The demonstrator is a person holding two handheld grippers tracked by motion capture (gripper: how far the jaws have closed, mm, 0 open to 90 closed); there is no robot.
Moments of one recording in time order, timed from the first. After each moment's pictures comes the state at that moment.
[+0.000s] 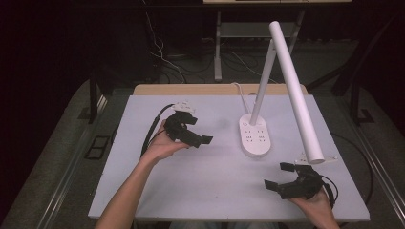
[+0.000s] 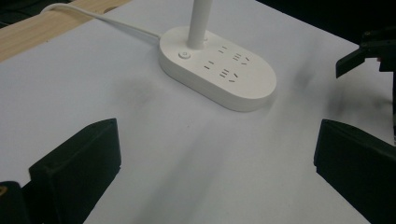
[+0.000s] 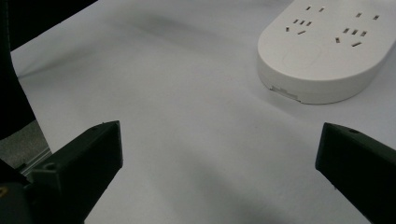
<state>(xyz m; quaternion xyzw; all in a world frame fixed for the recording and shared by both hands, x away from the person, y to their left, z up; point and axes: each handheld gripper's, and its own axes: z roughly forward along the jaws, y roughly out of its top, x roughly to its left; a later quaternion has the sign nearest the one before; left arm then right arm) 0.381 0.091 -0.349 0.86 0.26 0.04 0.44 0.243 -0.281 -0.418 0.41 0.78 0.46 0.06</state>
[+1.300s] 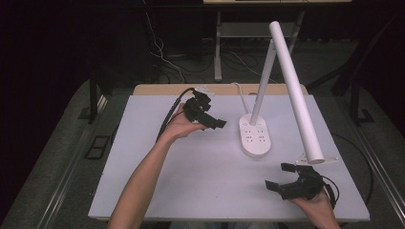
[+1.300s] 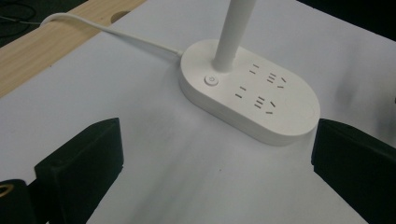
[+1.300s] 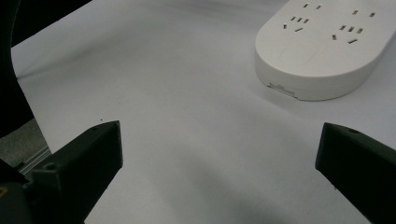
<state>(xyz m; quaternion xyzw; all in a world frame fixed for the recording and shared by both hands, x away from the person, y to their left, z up) 0.441 0.042 -0.348 0.87 0.26 0.05 0.41 0.242 -0.283 -0.418 0.42 0.78 0.46 0.06</state>
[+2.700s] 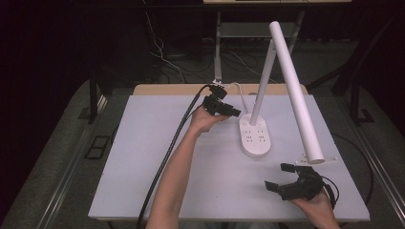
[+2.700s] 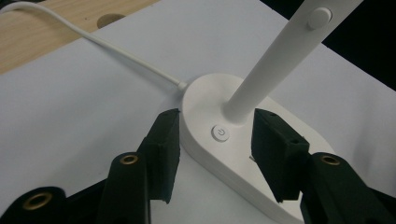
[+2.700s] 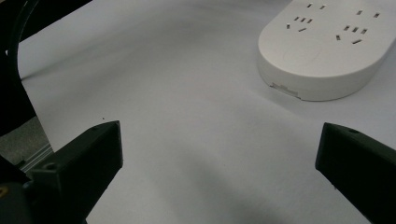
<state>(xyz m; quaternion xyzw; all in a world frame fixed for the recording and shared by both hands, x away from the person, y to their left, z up) 0.489 -0.012 -0.381 0.84 0.32 -0.01 0.43 0.241 -0.282 -0.418 0.41 0.78 0.46 0.06</state>
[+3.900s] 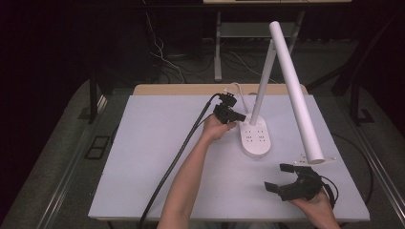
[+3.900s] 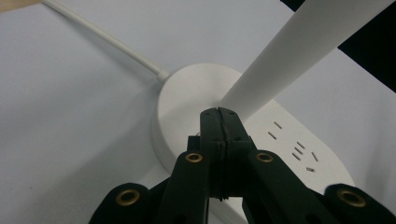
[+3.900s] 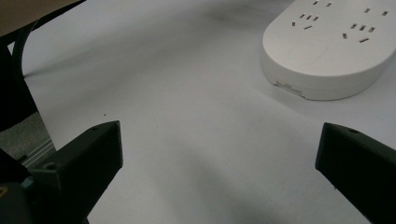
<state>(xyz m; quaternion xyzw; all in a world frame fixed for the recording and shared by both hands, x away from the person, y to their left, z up) 0.484 -0.045 -0.413 0.83 0.35 -0.02 0.42 0.242 -0.281 -0.419 0.40 0.79 0.46 0.06</state>
